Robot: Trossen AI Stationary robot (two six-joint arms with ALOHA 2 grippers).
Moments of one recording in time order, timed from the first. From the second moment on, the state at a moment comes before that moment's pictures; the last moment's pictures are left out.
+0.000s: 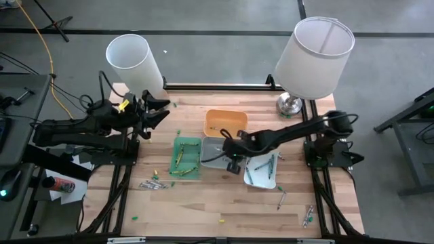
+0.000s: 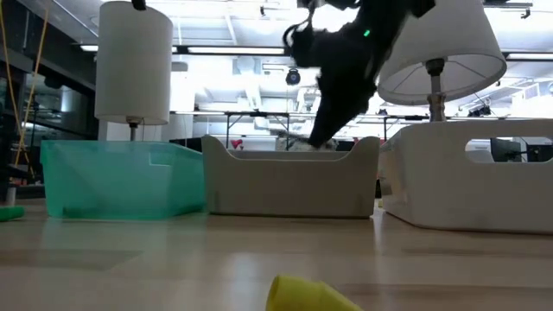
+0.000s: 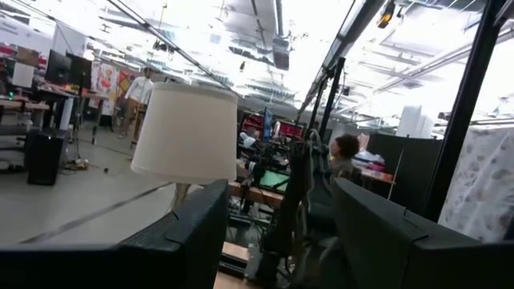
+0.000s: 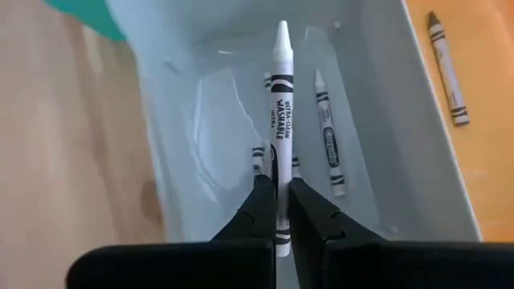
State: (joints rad) left arm 0.07 0.58 0.60 0.28 -0.13 -0.23; right arm 0.14 1.76 1.23 -0.54 0.18 0.38
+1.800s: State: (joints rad) left arm 0.07 0.80 0.62 0.53 -0.47 -0.21; right arm 0.14 1.17 1.23 -0.30 0.96 0.26
